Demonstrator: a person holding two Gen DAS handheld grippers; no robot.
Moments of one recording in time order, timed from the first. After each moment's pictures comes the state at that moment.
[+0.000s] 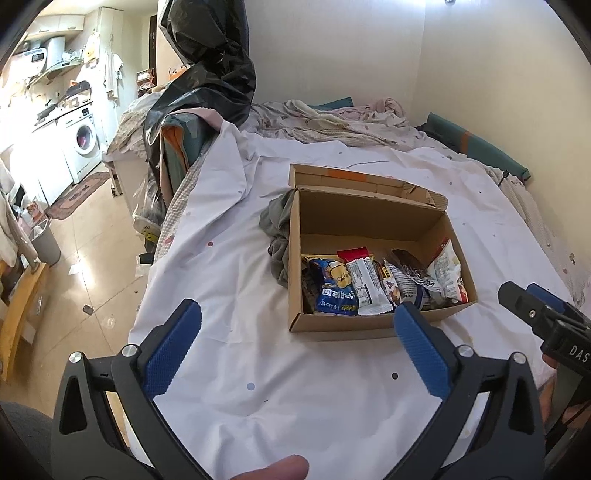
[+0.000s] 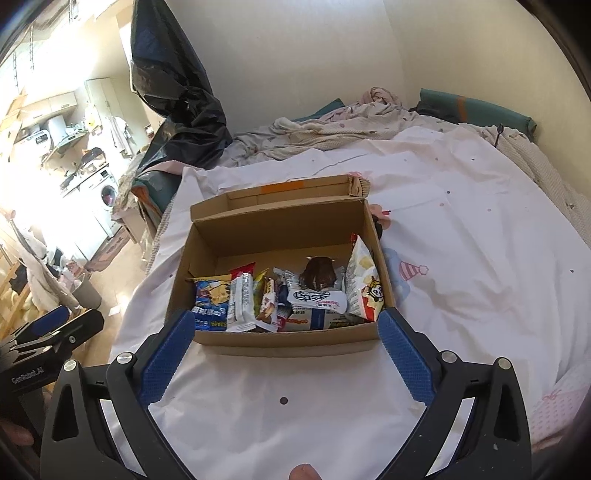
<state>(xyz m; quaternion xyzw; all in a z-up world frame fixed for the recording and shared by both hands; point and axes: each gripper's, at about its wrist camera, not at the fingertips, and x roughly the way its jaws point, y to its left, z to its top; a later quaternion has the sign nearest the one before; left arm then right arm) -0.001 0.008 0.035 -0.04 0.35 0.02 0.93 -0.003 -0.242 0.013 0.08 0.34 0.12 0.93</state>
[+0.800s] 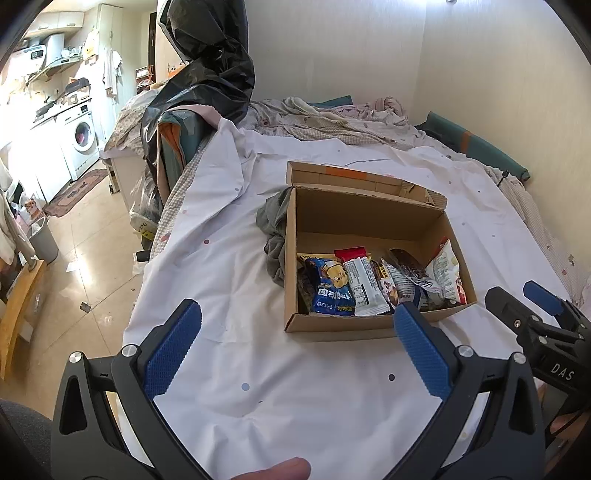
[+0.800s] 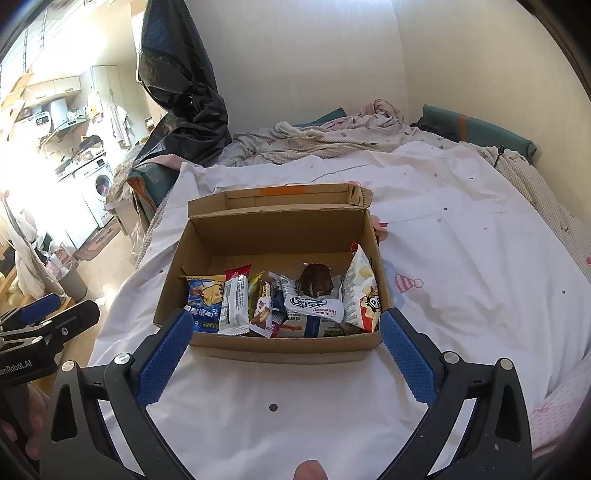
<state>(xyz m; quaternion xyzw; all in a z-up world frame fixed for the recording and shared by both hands) 0.003 0.005 0.034 -0.04 0.36 0.01 0.93 -0.004 -0.228 0.013 0.04 0.32 0.11 0.94</state>
